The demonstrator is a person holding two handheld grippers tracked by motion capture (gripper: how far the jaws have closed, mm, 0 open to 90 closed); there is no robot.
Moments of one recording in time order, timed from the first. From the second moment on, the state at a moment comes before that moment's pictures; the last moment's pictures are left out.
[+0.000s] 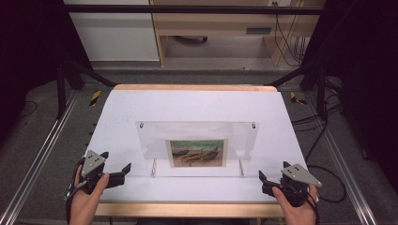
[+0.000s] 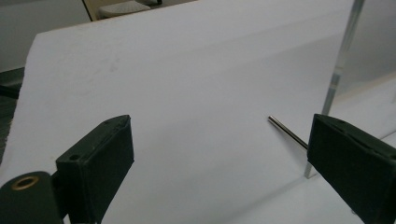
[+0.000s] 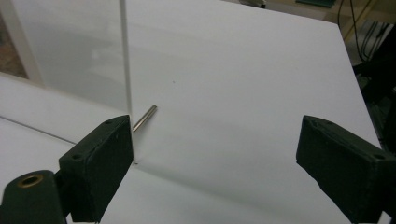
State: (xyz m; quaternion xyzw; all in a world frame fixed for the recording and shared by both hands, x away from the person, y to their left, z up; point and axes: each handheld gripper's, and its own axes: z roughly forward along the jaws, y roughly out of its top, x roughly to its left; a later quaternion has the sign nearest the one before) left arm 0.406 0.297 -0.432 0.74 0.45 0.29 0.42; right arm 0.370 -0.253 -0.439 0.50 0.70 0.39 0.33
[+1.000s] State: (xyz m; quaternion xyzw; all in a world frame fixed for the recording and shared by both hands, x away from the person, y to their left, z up) left arm 0.492 0.300 -0.464 0.73 0.49 0.27 0.39; right arm 0.460 -0.263 -0.461 0.56 0.68 0.35 0.31
